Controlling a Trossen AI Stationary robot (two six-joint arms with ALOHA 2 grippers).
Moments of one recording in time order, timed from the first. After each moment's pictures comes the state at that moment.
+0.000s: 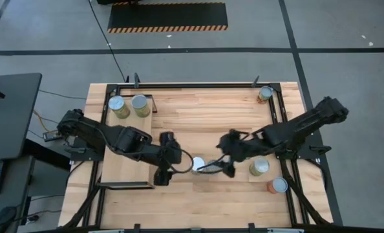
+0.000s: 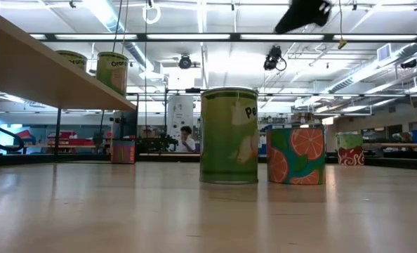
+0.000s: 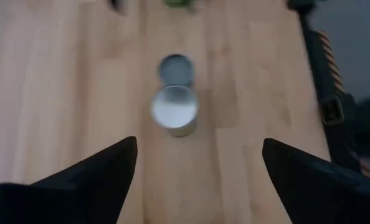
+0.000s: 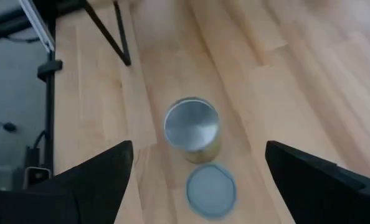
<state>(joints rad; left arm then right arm) -0.40 1.63 1.76 -1.06 -0.23 -0.23 0.40 1.38 1.21 -0.65 0.33 0.63</state>
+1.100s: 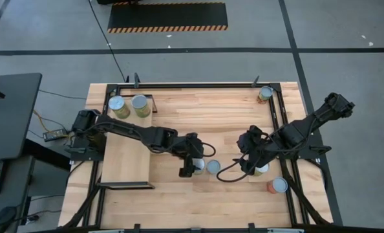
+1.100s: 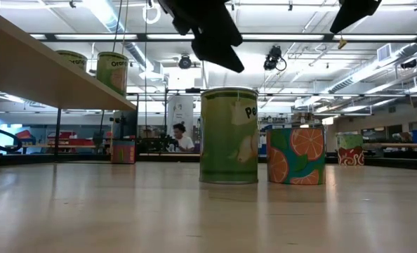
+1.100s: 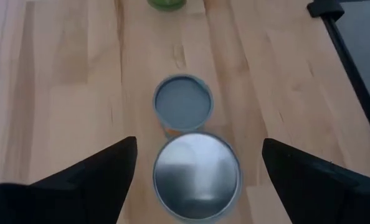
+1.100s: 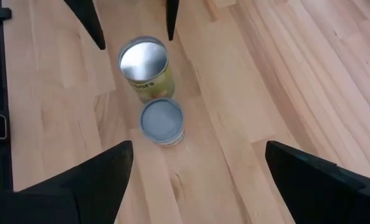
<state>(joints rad) -0.18 1.78 1.40 -0.43 0.01 -0.06 0.53 1.24 1.19 -1.00 0.44 0.75</state>
